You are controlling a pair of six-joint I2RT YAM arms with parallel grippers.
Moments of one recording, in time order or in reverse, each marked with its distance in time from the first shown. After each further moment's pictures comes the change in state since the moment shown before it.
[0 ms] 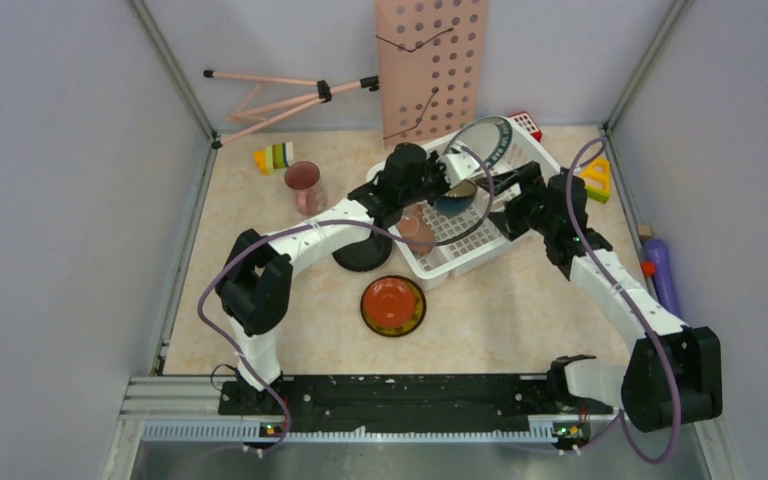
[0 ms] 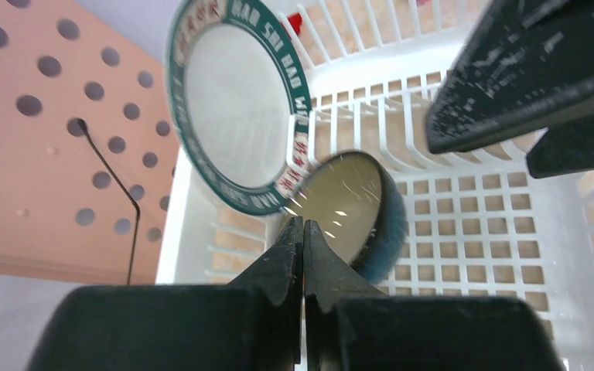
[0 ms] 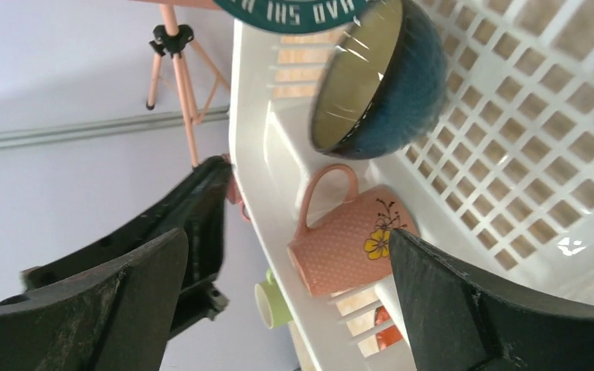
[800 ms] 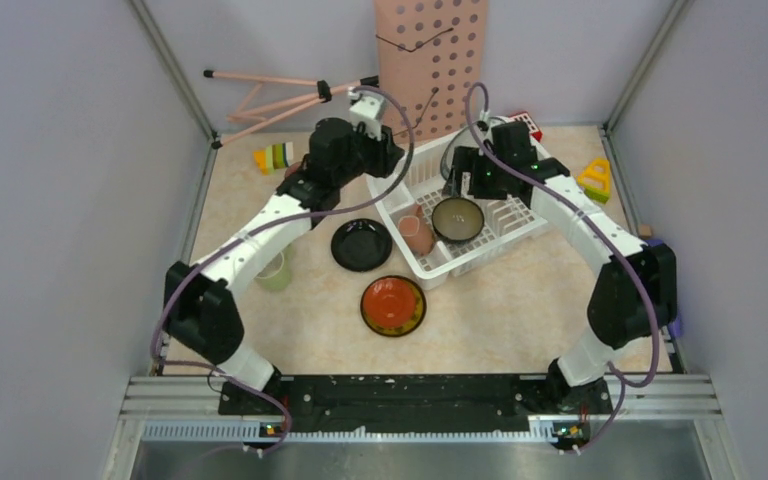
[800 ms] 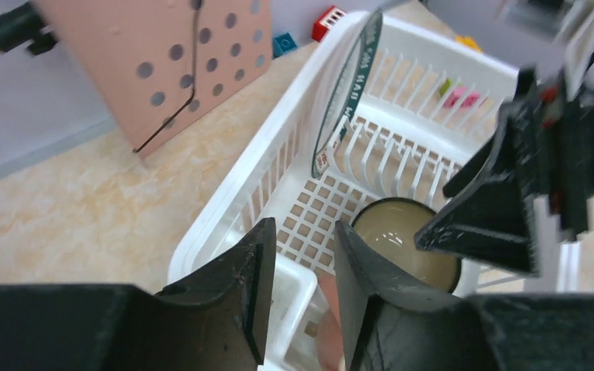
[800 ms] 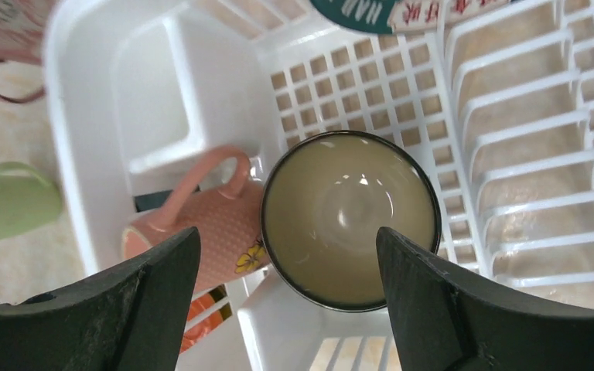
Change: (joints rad) left arm 0.198 -0.216 -0.039 -0.111 0.019 -0.542; right arm 0.140 0.401 0.618 -0.507 0.043 -0.911
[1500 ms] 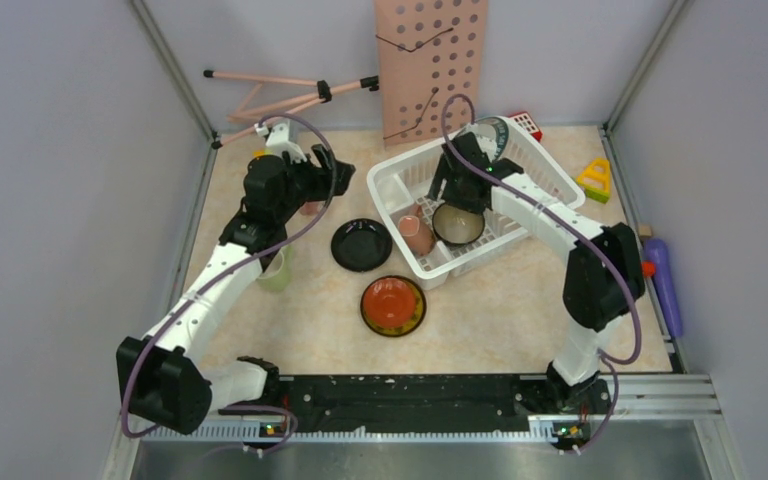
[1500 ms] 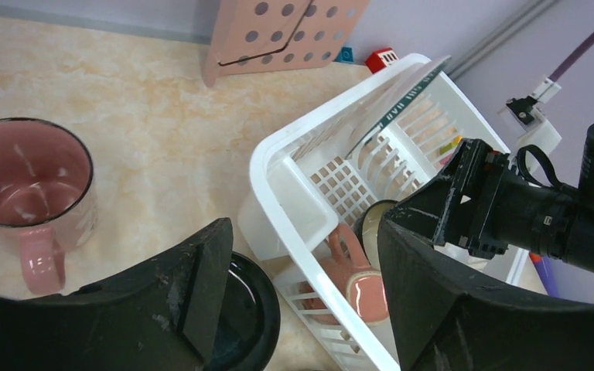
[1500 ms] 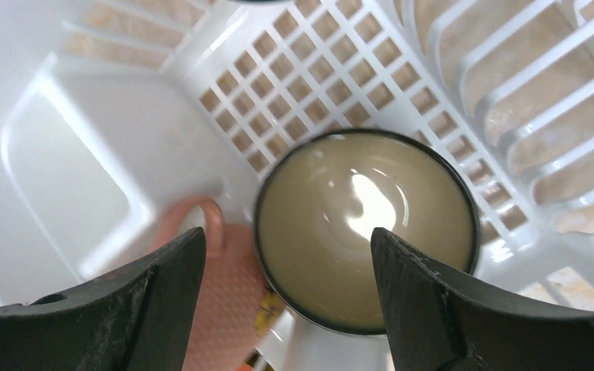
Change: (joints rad) left arm 0.241 -0.438 -0.408 0.029 -0.014 -0.415; right arm 0.198 0.140 0.053 -0.127 0.441 0.335
